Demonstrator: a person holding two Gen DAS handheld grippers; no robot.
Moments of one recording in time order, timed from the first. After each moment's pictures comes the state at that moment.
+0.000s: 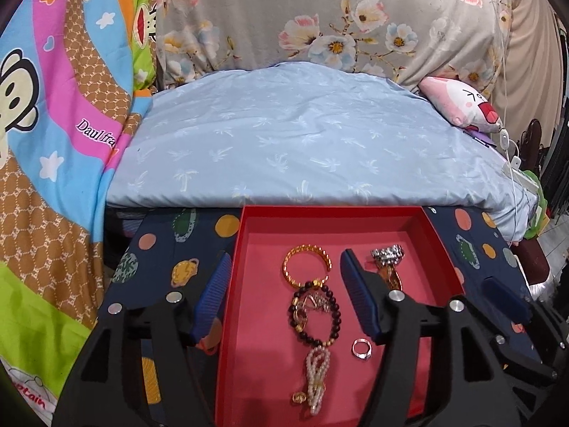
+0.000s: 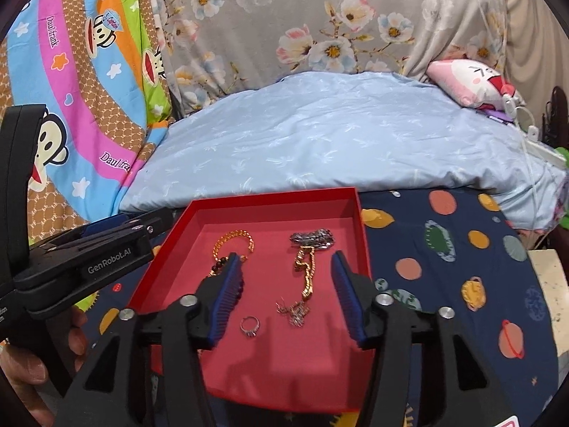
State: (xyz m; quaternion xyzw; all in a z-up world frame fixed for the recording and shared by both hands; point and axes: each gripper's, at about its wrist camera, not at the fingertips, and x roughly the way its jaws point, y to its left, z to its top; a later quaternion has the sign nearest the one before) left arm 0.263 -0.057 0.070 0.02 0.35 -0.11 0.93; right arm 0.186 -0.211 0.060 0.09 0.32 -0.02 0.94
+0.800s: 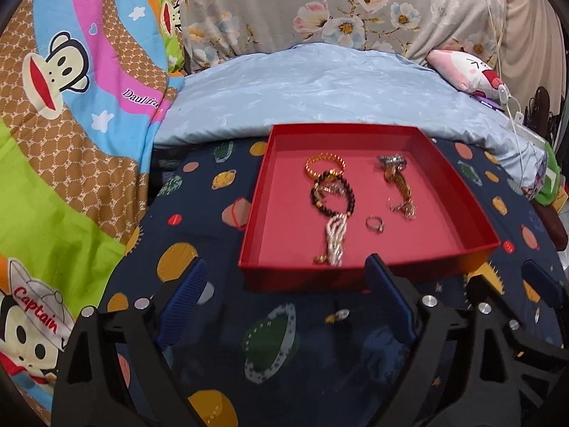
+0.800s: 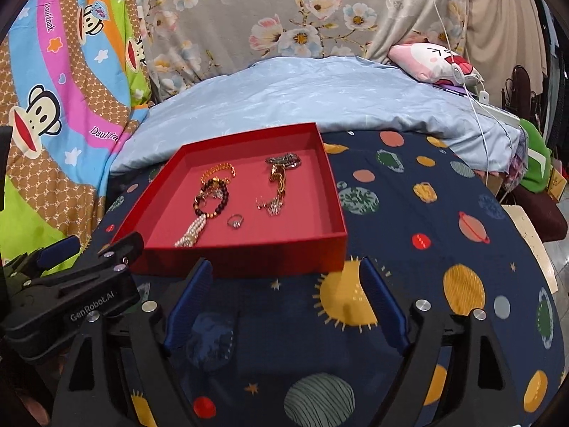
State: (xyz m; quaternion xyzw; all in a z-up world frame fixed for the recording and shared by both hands) left arm 0.142 -0.037 0.028 0.05 0.36 -0.06 0.93; right arm 0.080 -0.189 0.024 0.10 0.34 -0.09 0.93
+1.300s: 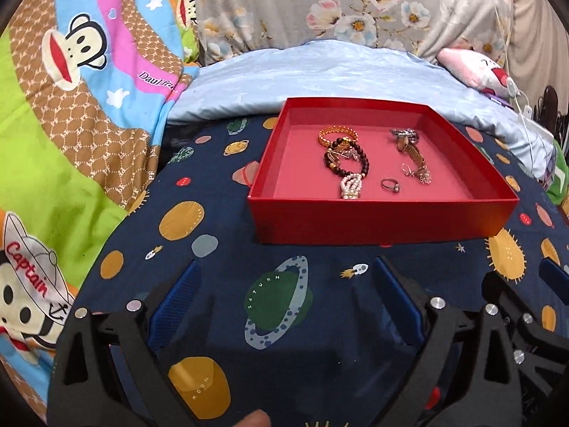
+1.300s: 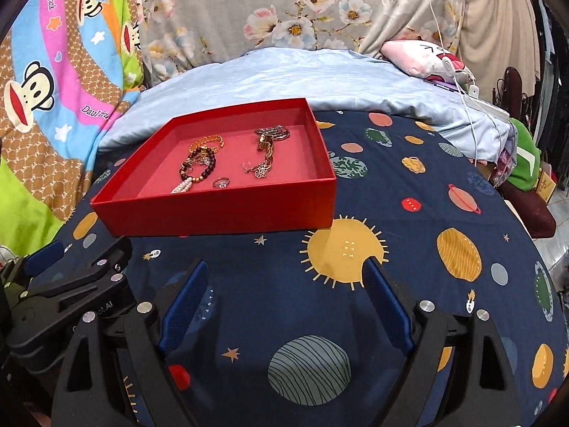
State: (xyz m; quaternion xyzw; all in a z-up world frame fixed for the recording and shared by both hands) left arm 0.117 -0.028 -0.011 0.04 0.35 -0.04 0.94; right arm 0.064 -0.179 -0.004 0.07 0.35 -0.11 0.93
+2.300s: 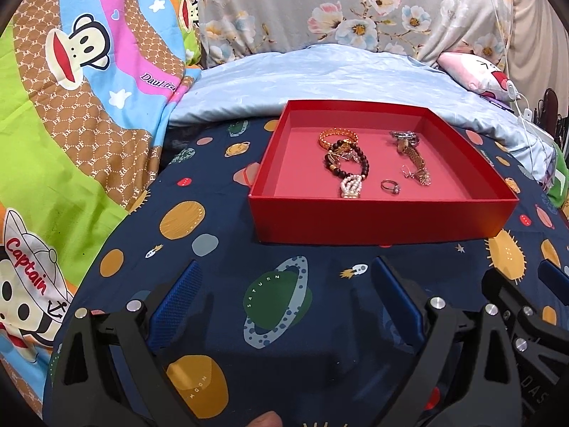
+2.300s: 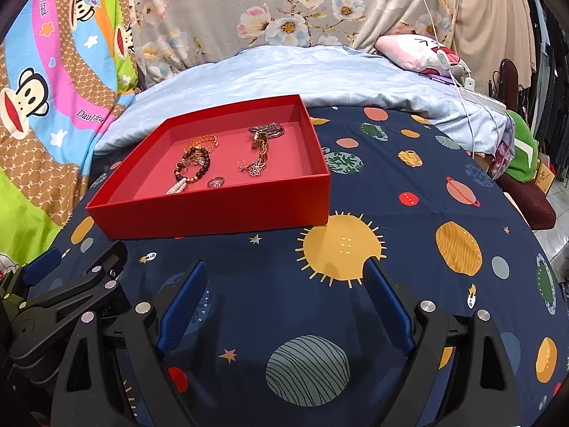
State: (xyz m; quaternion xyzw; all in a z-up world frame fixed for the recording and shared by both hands) left arm 0.115 -0.029 -0.012 0.04 0.34 -0.04 0.94; right arm 0.064 -0.183 -0.006 0.09 0.36 -0.12 0.92
